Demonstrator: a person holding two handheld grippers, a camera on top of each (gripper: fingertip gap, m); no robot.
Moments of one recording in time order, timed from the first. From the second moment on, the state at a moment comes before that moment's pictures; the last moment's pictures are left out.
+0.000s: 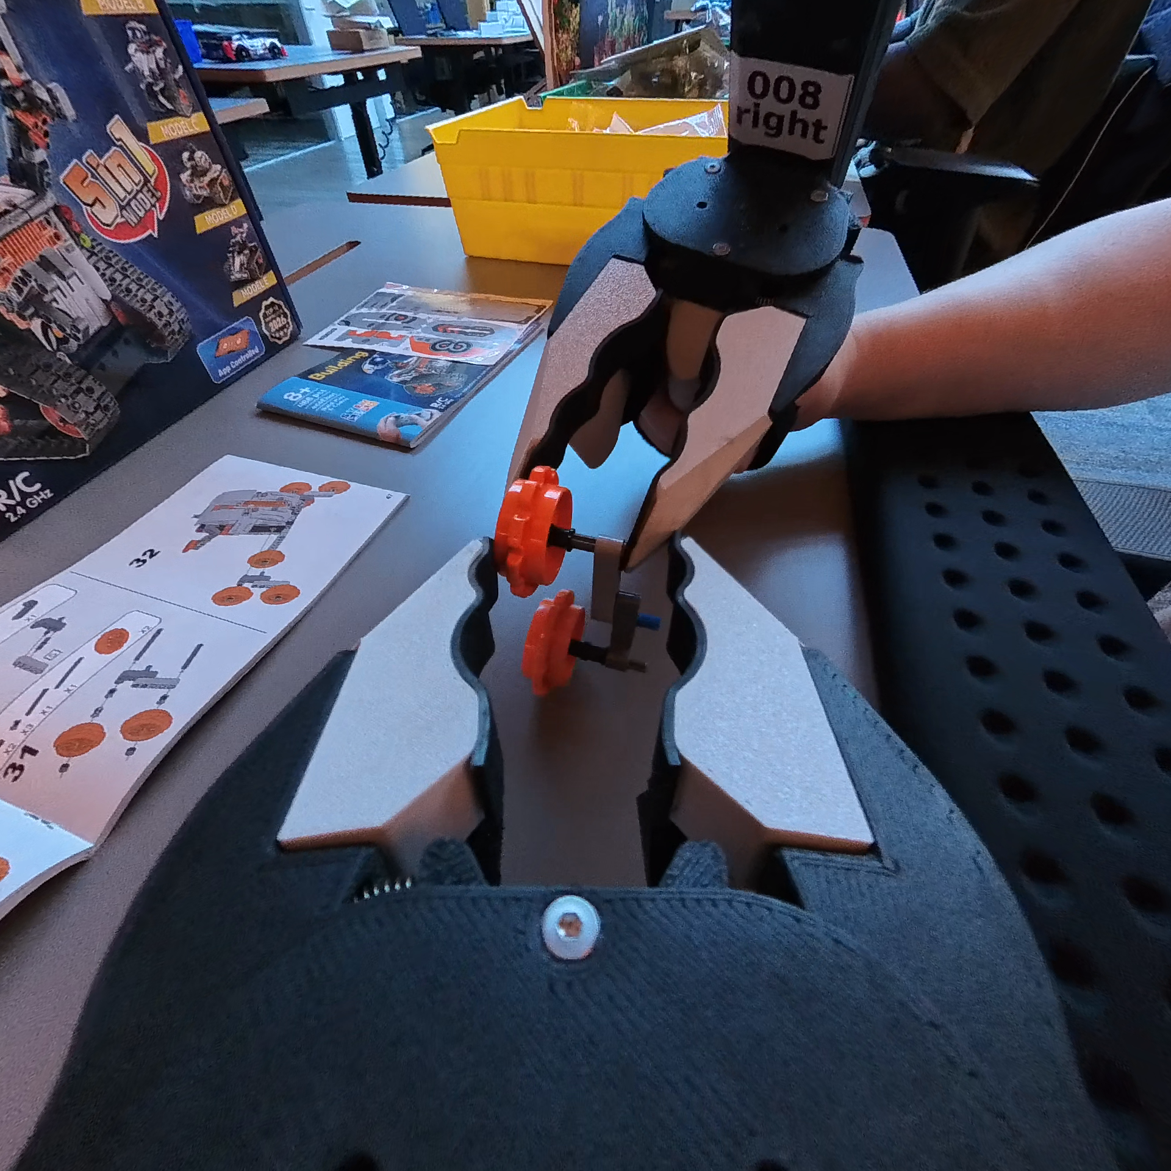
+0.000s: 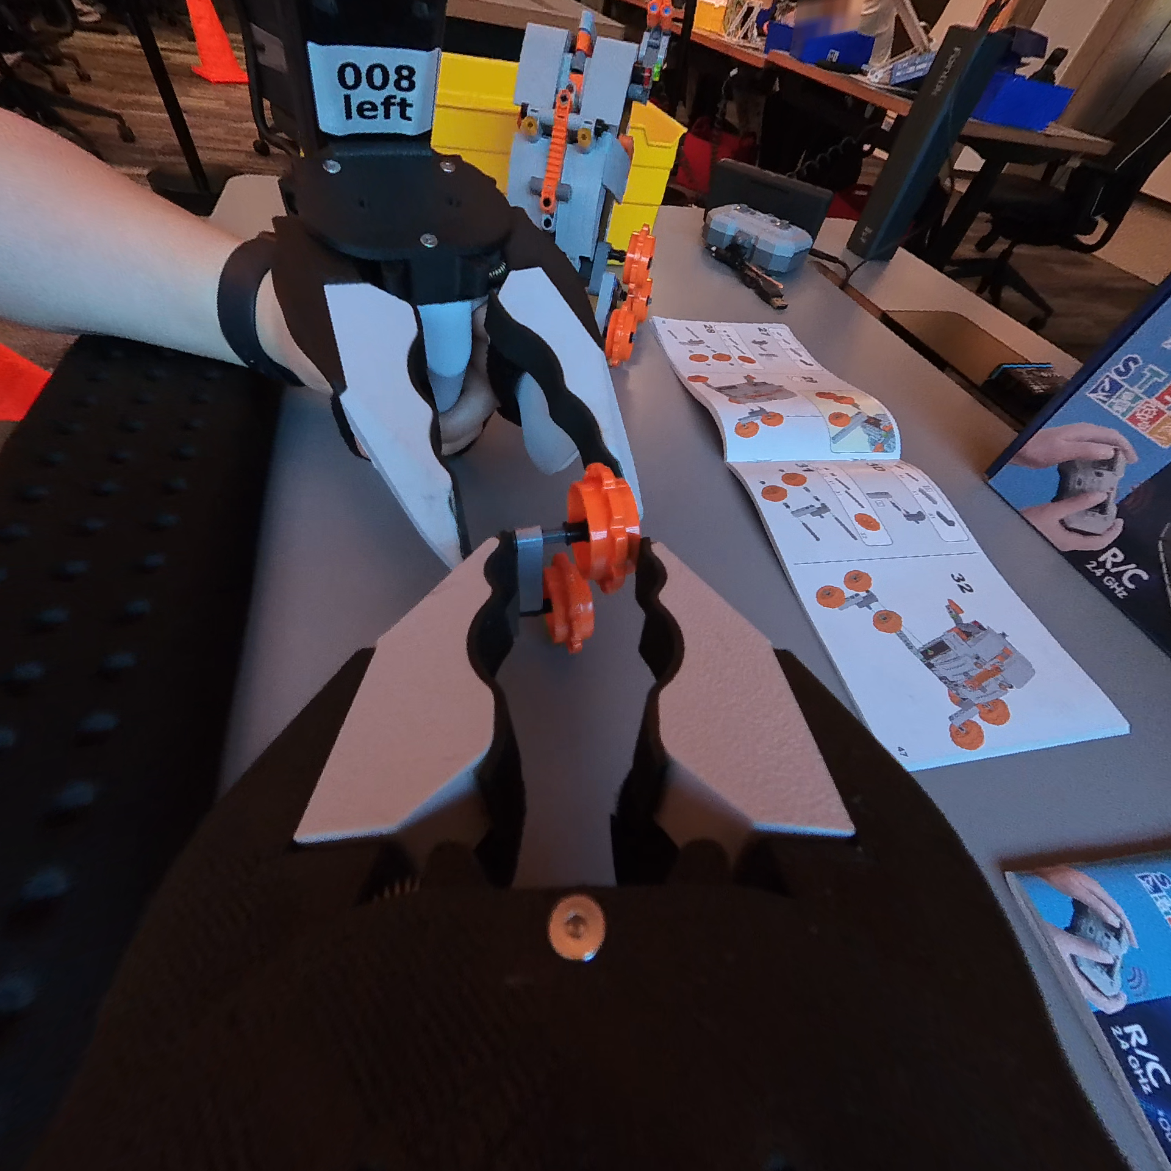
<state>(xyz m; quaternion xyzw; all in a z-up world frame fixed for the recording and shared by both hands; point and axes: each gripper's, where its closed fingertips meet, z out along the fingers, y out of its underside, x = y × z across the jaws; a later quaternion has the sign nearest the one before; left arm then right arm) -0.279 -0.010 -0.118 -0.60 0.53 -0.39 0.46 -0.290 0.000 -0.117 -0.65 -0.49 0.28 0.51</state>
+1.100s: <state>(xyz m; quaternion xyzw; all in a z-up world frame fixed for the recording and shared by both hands) -0.292 -0.008 -0.111 -0.60 0.50 -0.47 0.41 -0.297 -0.011 -0.116 -0.64 -0.48 0.39 0.47</state>
